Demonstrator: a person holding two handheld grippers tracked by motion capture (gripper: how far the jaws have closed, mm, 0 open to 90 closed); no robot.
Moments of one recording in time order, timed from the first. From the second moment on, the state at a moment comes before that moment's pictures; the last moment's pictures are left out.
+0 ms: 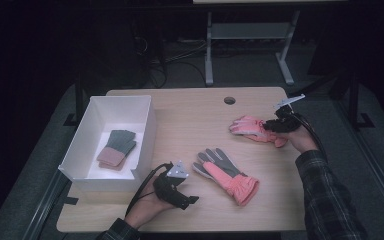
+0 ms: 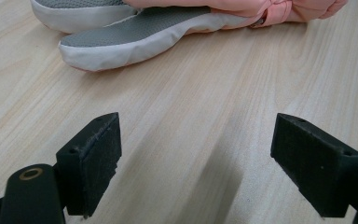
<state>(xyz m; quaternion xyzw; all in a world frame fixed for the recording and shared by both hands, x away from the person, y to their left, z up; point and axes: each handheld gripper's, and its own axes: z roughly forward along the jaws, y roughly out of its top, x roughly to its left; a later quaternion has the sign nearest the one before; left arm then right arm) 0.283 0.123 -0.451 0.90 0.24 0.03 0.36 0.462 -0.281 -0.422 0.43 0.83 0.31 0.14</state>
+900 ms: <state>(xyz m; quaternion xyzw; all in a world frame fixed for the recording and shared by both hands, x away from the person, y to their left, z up) 0.283 0.121 -0.453 0.91 0.23 0.03 0.34 0.423 -0.271 -0.411 0.42 0.83 0.35 0.12</state>
